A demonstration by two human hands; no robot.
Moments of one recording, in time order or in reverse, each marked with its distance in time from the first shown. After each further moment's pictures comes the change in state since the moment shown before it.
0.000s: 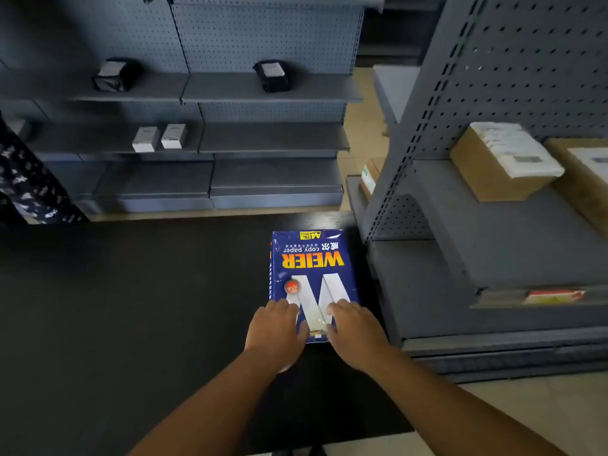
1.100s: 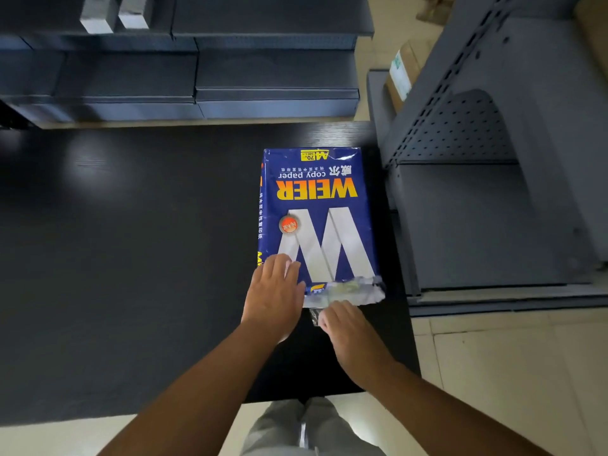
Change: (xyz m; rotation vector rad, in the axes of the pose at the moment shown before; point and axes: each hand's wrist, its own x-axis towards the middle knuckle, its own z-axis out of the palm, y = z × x) left_hand 0.030 -0.020 0.114 0.127 0.020 0.035; right_hand -0.025 0.042 0.134 0.064 0.025 -0.247
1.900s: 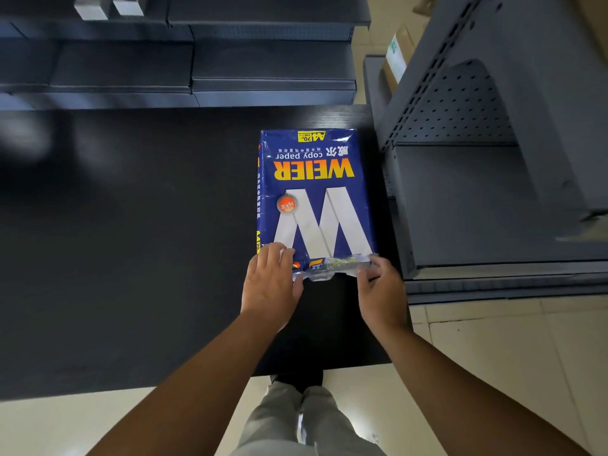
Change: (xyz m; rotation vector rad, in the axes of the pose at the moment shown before) left_hand -0.024 0.007 0.008 -0.103 0.027 -0.097; right_hand 0.007 0.029 -0.015 0.446 0.395 0.769
